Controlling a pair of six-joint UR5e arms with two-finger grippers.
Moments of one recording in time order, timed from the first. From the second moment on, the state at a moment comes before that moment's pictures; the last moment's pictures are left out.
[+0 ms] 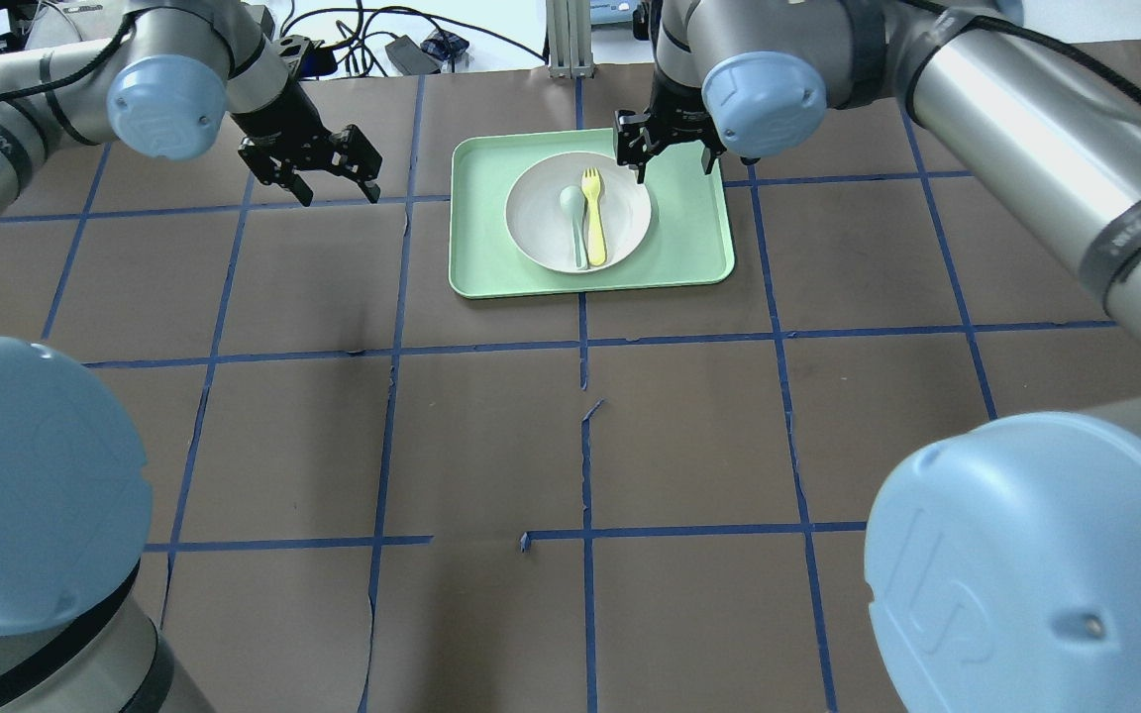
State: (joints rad) left arm -1.44 -2.12 -1.37 -1.30 1.42 0.27; right arm 1.76 -0.99 1.30 -2.00 -1.55 0.06
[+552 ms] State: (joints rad) left arm -1.43 -2.07 -1.43 -1.29 1.43 0.28; right arm 1.78 -0.83 1.27 -2.17 -1.49 0.06
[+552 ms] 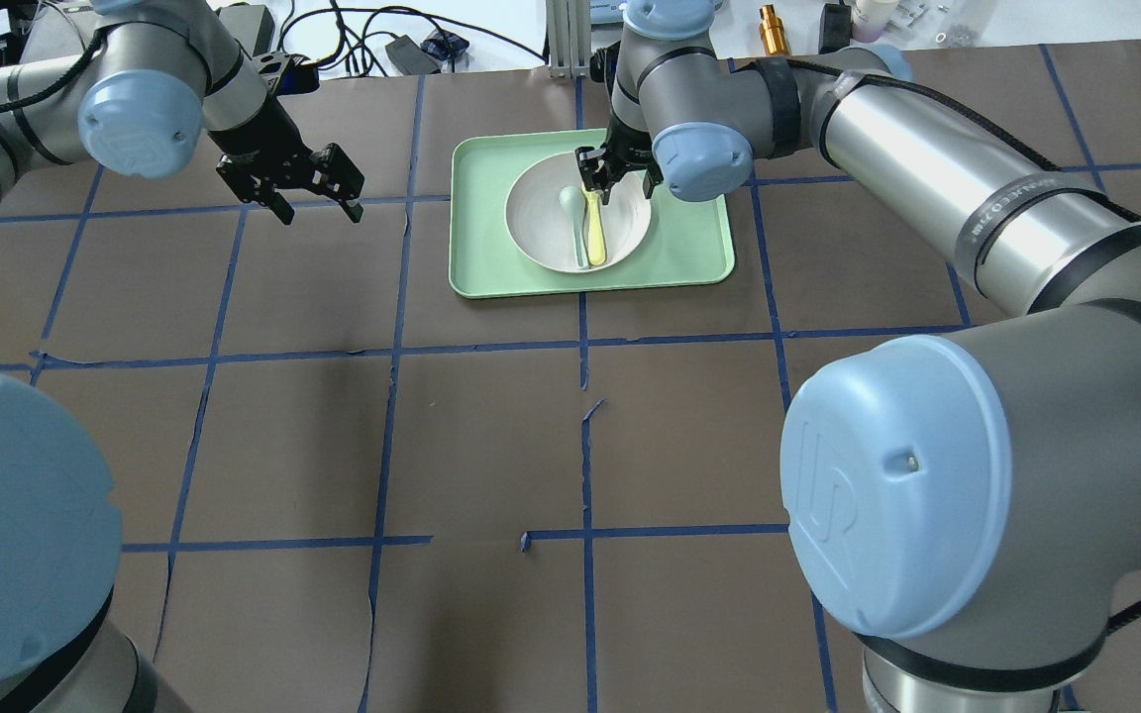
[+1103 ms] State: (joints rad) left arm -1.43 -2.07 -1.43 -1.29 1.43 0.28; right arm 1.79 -0.78 1.26 -2.20 -1.45 0.06
